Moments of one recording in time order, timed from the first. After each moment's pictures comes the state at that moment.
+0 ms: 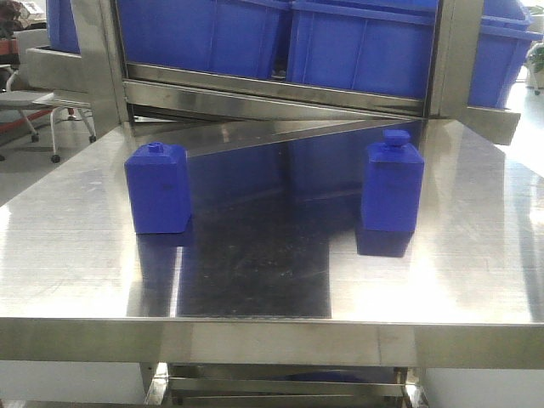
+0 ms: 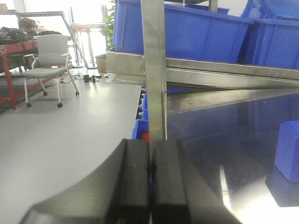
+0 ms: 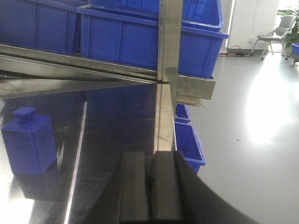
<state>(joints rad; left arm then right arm) -0.01 -0.01 0.01 -0.06 0.05 0.08 0.00 -0.01 0.03 0.03 0.04 0.01</state>
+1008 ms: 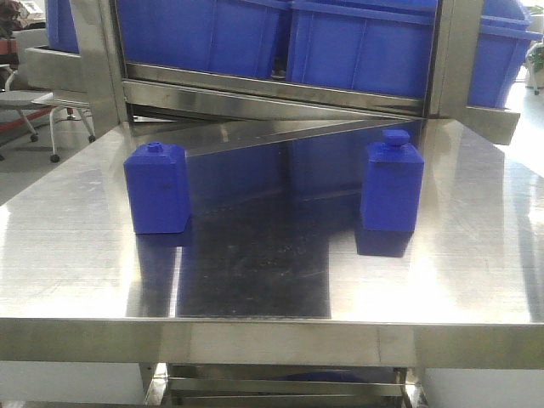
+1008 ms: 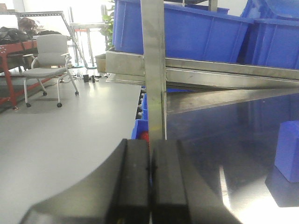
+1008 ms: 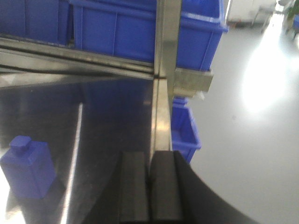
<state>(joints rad) -0.01 -0.01 0.01 -0.06 0.05 0.08 0.02 0.38 -0.32 -0.12 0.16 0.16</state>
